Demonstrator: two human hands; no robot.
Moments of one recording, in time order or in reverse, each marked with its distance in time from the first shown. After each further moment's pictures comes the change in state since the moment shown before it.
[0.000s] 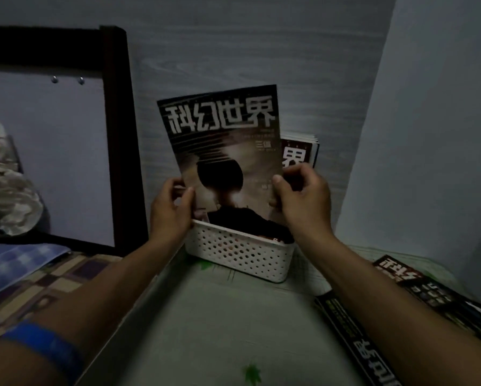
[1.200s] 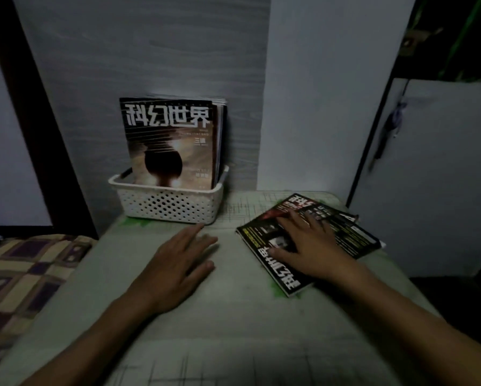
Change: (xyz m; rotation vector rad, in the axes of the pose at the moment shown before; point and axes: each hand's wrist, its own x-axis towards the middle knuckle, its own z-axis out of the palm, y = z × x) left_hand -0.192 0.036 0.006 0.650 -0.841 0.415; right_hand -0.127 0.054 -0.195 -1.134 -0.690 0.184
